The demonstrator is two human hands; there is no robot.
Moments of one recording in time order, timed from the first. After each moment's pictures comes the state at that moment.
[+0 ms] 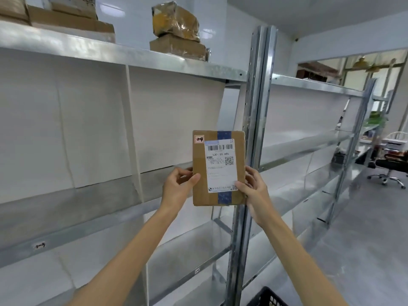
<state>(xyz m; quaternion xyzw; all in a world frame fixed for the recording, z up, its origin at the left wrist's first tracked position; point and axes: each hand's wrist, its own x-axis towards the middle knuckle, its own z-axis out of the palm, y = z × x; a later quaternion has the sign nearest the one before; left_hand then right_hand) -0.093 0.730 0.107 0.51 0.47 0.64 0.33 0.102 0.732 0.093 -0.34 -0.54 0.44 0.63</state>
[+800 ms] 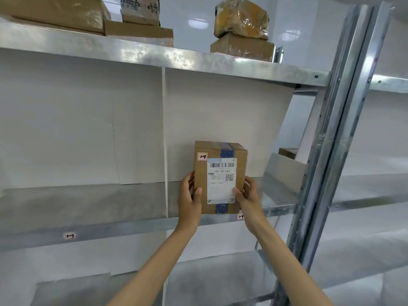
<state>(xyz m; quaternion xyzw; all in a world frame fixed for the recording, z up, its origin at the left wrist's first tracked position) -0.124 0.811 0.068 0.46 0.51 0.72 0.11 0.012 0.880 0.082 -0.28 -0.61 0.51 0.53</state>
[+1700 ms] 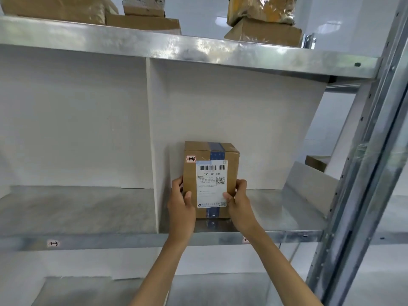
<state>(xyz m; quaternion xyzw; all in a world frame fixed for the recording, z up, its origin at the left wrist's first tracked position) -0.144 0.856 0.066 0.39 0.62 0.68 -0.06 -0.027 0.944 0.081 -0.22 -0.73 0.47 0.44</state>
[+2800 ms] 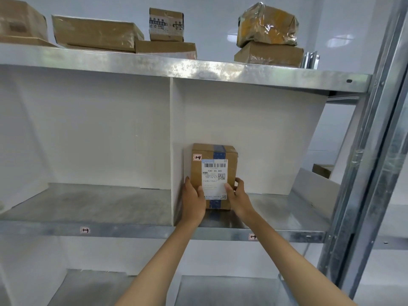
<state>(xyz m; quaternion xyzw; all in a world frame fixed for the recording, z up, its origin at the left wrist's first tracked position) -0.151 0.861 0.078 0.37 0.70 0.61 0.01 -0.045 0.937 0.098 -0.30 -0.75 0.46 0.37</state>
